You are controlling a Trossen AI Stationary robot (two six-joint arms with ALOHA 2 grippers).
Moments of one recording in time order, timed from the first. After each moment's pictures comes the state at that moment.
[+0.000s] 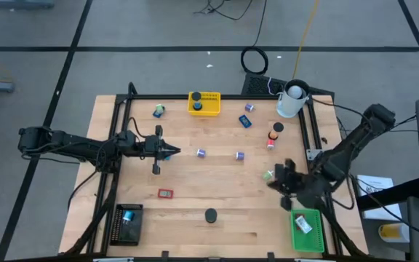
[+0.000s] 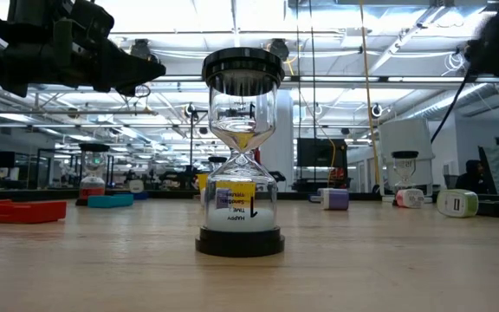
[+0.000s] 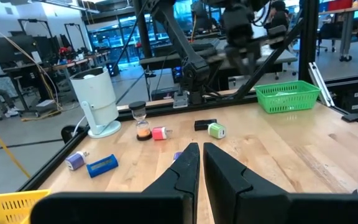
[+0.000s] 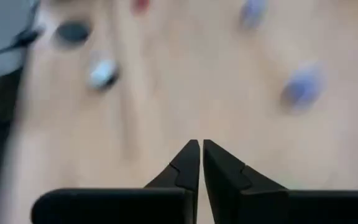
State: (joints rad) left arm 0.10 0.97 0.16 0.82 0.13 0.17; right arm 0.76 1.02 0.69 -0.58 0.61 0.88
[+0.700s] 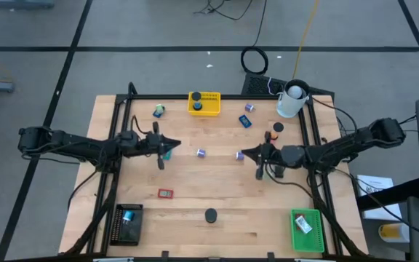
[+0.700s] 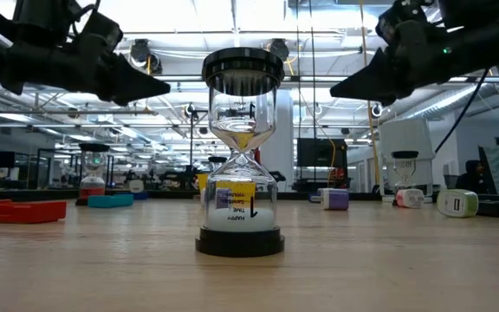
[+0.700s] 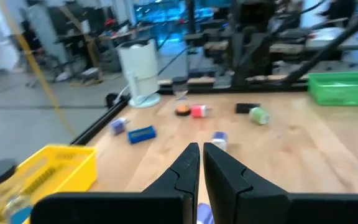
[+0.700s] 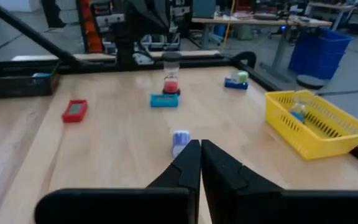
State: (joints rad) left arm 0.10 0.97 0.19 0.72 -0.09 0.10; right arm 0.17 1.12 0.33 0.59 0.42 0.06
